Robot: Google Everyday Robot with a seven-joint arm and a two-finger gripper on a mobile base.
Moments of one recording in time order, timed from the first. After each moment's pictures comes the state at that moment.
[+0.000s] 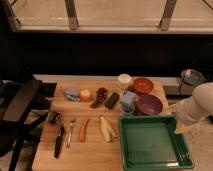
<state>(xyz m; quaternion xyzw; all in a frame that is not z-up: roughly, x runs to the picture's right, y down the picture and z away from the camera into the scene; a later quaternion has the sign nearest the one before) 0.313 0.146 0.637 -0.23 -0.06 -0.07 0.97</state>
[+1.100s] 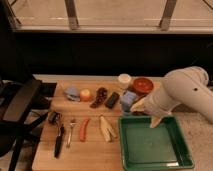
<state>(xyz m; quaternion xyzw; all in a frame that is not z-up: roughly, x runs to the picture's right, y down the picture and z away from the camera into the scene) 0.151 0.122 0.602 -0.18 -0.26 -0.40 0.86</state>
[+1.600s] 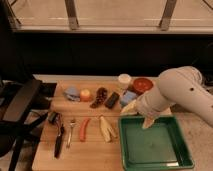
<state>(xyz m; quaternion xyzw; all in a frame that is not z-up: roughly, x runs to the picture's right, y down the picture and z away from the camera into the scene) 0.128 0.122 0.589 -0.16 -0.29 -0.45 0.83</state>
